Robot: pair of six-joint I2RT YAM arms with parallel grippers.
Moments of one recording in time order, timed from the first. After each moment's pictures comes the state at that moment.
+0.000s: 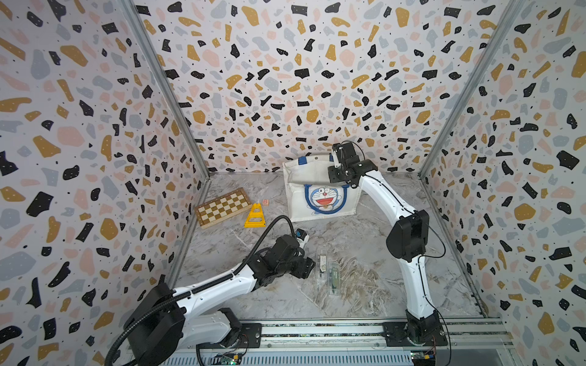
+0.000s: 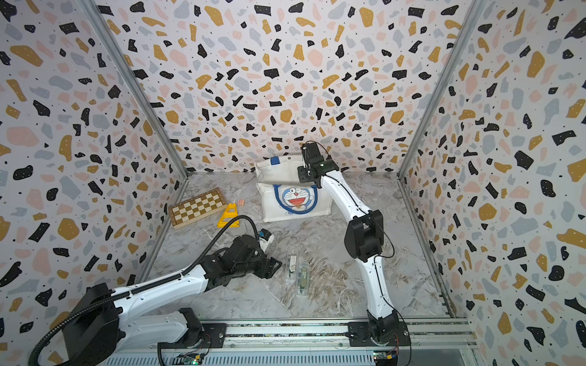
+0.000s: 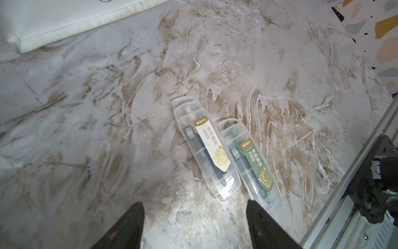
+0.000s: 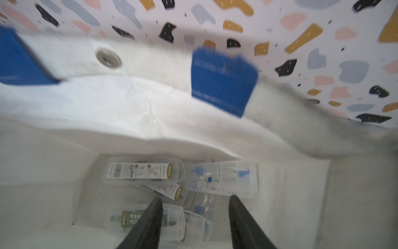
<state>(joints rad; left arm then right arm) -0.81 1.19 0.63 -0.22 0.09 -0.36 0.48 2.27 2.35 -0.80 0.13 0.11</state>
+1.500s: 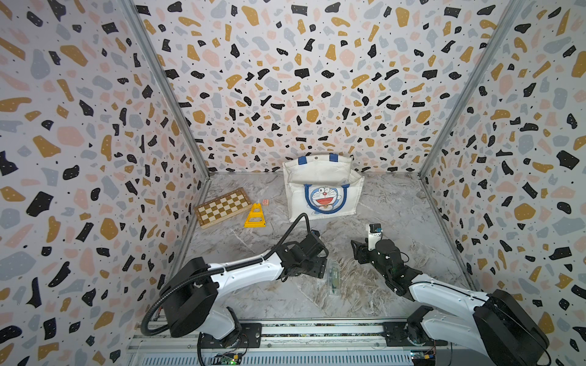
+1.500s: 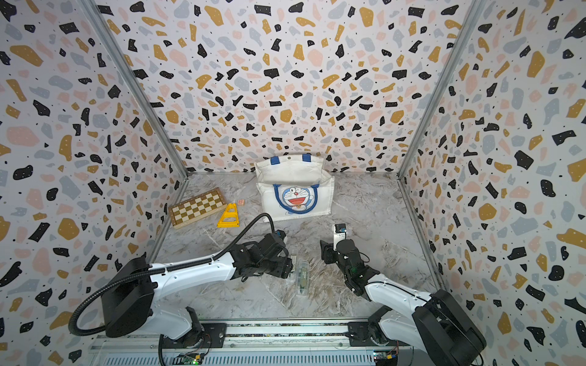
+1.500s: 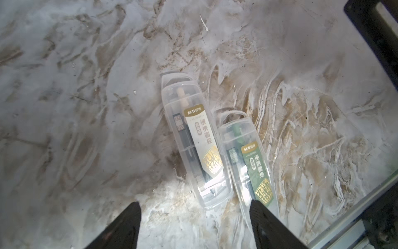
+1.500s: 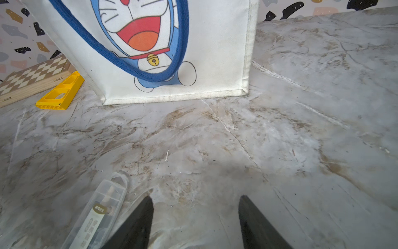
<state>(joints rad) -0.96 1.50 0.91 -0.45 -0.06 -0.59 0.61 1.13 0.29 0.38 0.19 0.32</state>
